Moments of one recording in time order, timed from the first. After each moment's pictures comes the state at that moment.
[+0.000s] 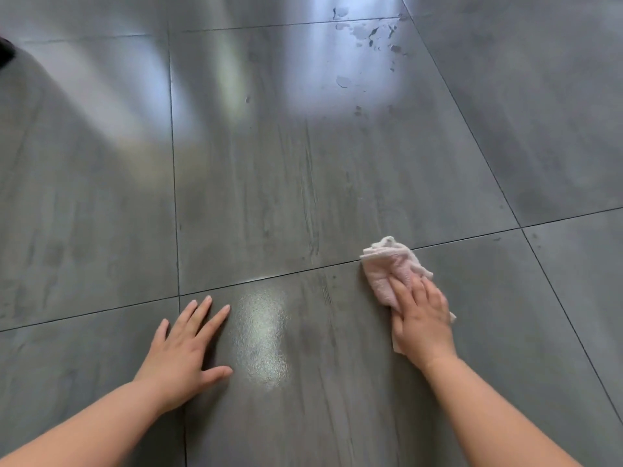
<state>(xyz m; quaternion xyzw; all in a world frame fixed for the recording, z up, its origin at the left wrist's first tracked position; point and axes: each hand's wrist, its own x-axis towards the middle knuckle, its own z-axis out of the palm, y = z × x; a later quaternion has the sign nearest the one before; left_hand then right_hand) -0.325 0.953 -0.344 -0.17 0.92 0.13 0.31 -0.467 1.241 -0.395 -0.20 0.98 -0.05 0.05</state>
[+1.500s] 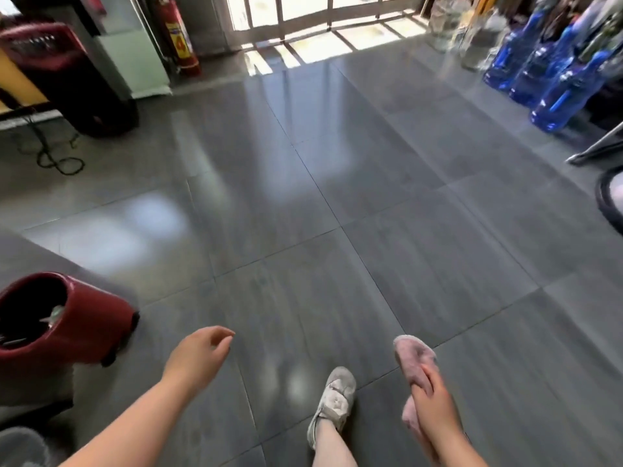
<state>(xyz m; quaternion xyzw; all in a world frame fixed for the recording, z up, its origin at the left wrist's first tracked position) -0.588 0.868 0.250 -0.24 0.91 0.28 0.19 -0.575 1.189 0.171 0.26 0.79 -0.51 0.19</state>
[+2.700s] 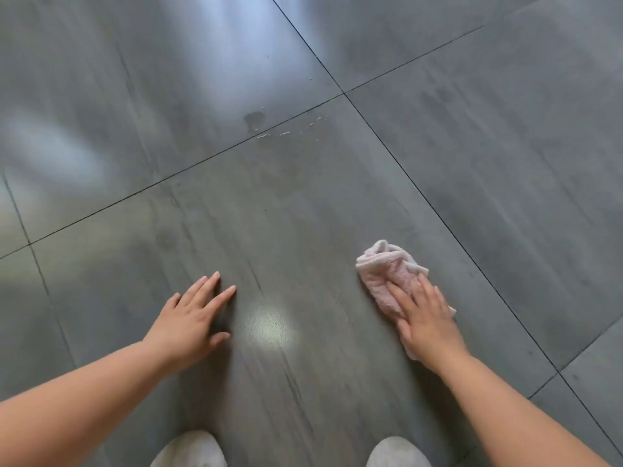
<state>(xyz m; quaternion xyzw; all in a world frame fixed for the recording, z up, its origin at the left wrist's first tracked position) -0.785 0.827 -0.340 0.05 0.92 0.01 0.38 -0.771 1.170 -0.388 -0.11 0.99 0.01 0.11</state>
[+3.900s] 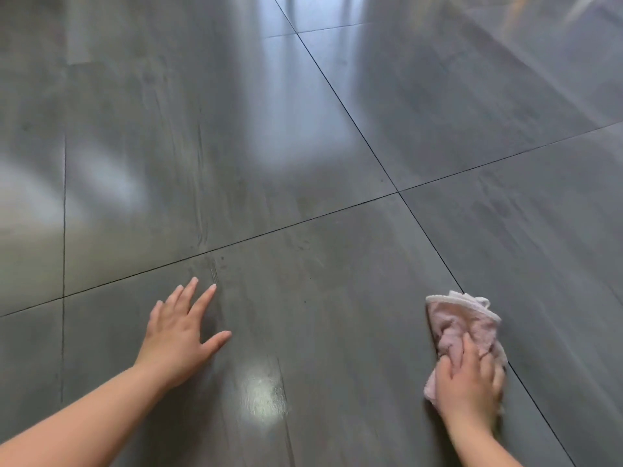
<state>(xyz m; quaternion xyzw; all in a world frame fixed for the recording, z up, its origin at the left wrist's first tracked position) -0.863 0.776 -0.348 -0.16 0.96 0.09 0.20 -0.878 1.116 -0.387 0.26 0.95 -0.17 0.05</state>
